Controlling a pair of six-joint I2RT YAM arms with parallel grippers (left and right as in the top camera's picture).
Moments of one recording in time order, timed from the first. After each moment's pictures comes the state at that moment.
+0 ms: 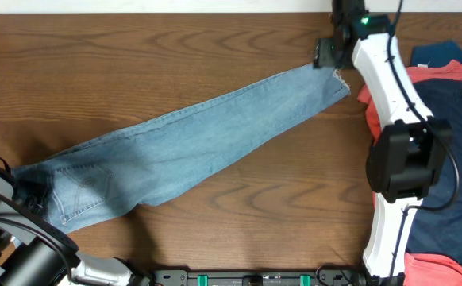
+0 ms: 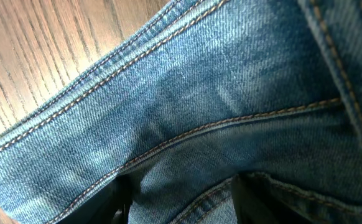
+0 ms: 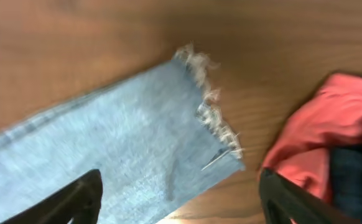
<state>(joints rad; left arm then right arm) 0.91 1.74 1.00 -0.72 -0.09 -0.44 0.14 2.22 1.98 -0.95 0.14 0.16</state>
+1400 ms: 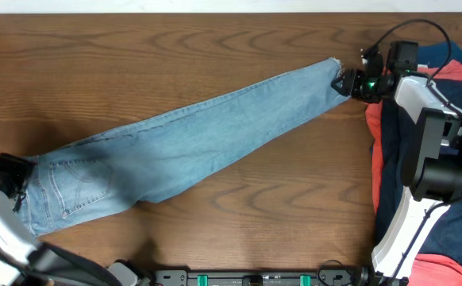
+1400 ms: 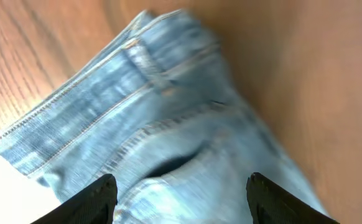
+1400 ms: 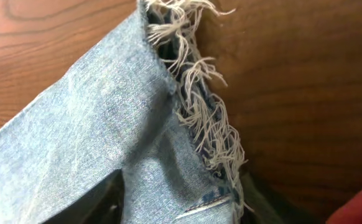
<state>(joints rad) 0.91 1.41 1.09 -0.80 0.19 -0.38 -0.16 2.21 1.50 -0.41 -0.54 0.12</state>
